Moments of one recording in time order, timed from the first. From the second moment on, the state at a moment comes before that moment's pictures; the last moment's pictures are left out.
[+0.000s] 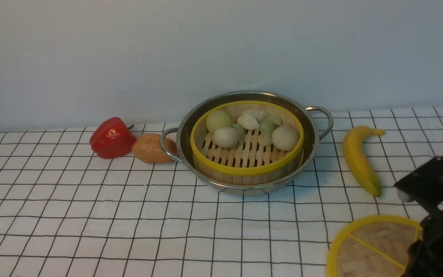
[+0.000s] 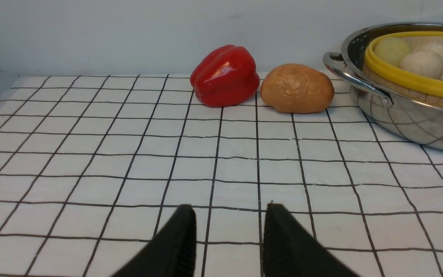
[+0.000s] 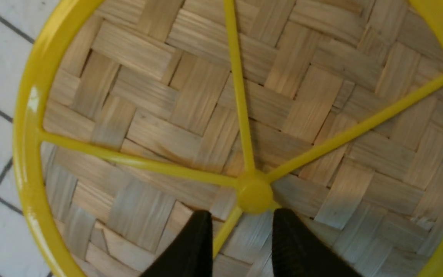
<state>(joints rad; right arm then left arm) 0.31 1.43 -0.74 0.06 0.88 -0.17 0.02 0.00 0.01 -0.06 0.34 0.04</state>
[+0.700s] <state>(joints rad) 0.32 1.46 -0.92 0.00 1.07 -0.12 0.02 0.00 0.01 -0.06 0.34 0.04</state>
